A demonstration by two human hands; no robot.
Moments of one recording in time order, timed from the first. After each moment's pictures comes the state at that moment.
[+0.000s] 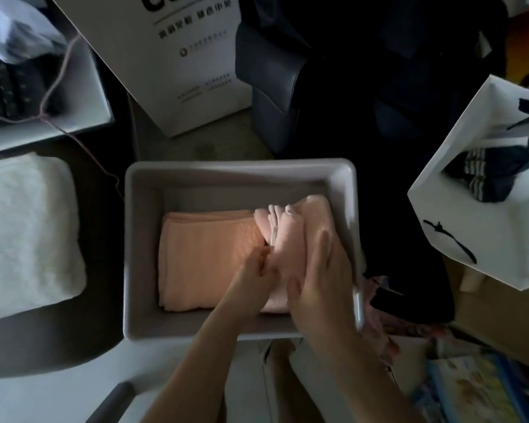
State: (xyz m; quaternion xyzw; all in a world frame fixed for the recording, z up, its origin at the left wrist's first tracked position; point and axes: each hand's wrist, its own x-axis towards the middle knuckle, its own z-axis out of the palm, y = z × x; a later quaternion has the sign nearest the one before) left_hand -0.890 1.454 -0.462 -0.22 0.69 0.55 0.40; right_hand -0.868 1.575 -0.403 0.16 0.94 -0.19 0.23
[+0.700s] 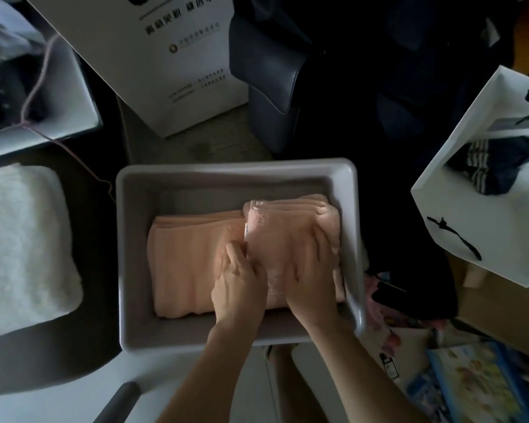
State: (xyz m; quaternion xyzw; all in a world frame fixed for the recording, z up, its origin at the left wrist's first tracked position) left_hand -0.891 1.455 -0.456 -0.20 0.90 0.31 0.24; right_hand -0.874 1.572 -0.473 0.18 0.92 -0.33 0.07
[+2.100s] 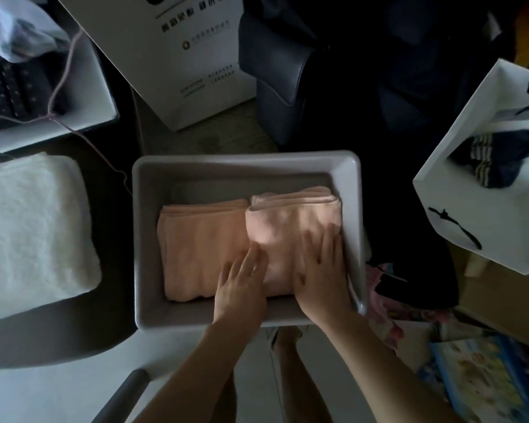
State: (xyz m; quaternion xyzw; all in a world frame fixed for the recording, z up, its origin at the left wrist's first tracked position) left_hand -0.853 1.426 -0.472 0.09 0.93 0.14 0.31; right_hand -0.844 1.586 -0.480 0.09 0.95 -0.14 0.27
